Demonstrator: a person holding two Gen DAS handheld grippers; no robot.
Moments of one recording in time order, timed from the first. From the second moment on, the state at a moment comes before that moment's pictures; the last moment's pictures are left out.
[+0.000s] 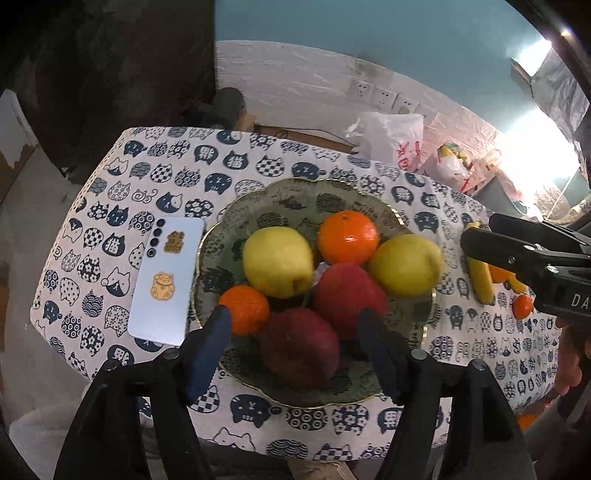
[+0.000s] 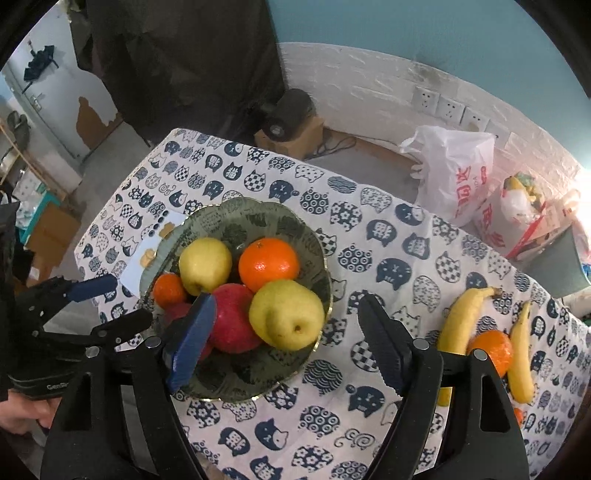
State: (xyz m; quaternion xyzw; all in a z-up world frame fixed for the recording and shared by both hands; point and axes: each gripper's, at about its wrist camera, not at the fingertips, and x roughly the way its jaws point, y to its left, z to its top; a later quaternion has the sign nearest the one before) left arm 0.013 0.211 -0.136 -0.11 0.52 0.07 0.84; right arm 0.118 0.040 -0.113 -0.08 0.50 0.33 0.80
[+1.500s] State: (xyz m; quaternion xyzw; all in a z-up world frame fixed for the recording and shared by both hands) left arm 0.059 0.034 -0.095 -0.01 0.52 -0.06 0.85; right arm 0.105 -0.153 -0.078 -0.04 0.47 0.22 0.85
